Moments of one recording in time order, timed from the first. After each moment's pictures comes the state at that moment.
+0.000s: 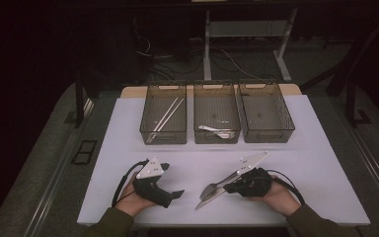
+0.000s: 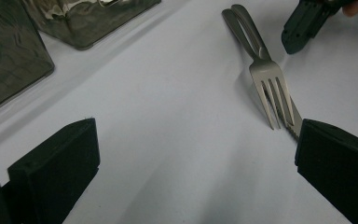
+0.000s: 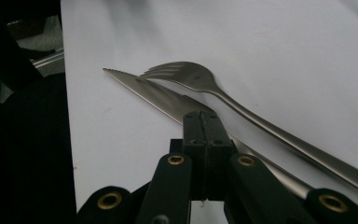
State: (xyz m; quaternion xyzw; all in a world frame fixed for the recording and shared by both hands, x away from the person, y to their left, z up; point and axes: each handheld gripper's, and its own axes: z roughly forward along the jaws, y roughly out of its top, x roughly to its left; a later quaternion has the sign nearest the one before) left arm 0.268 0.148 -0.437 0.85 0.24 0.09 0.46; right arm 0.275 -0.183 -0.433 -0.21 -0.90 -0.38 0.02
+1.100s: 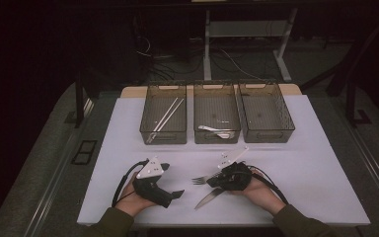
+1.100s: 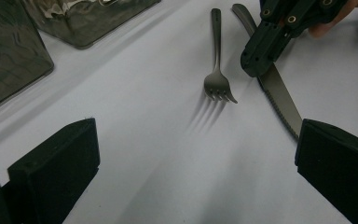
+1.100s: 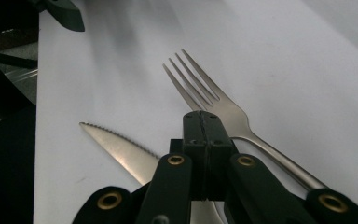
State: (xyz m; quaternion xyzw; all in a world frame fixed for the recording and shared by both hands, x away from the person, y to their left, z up) left arm 0.269 0.149 -0.437 0.85 0.24 0.09 0.46; right arm 0.295 -0.138 -0.440 -0.21 -0.90 -0.39 0.02
